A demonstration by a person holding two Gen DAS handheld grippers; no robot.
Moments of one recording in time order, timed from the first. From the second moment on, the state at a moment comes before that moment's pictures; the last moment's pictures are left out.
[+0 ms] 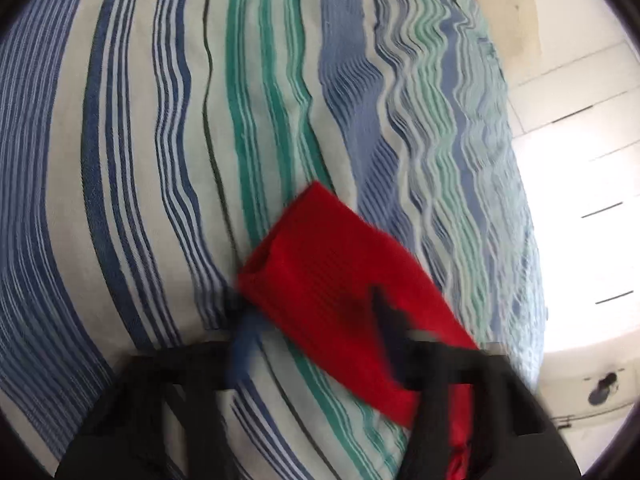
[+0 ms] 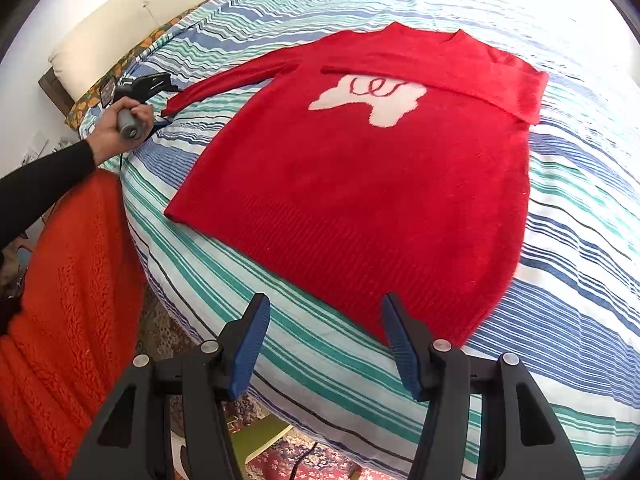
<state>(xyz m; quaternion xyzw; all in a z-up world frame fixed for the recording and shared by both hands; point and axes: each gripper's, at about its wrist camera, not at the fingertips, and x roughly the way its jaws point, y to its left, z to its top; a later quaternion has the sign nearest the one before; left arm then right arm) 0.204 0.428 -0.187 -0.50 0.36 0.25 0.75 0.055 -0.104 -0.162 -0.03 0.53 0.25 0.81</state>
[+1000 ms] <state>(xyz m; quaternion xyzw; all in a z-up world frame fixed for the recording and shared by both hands) 0.206 0.045 -0.099 -0.03 0.48 -0.05 0.87 0.054 -0.151 -0.163 0.06 0.50 0.24 0.83</state>
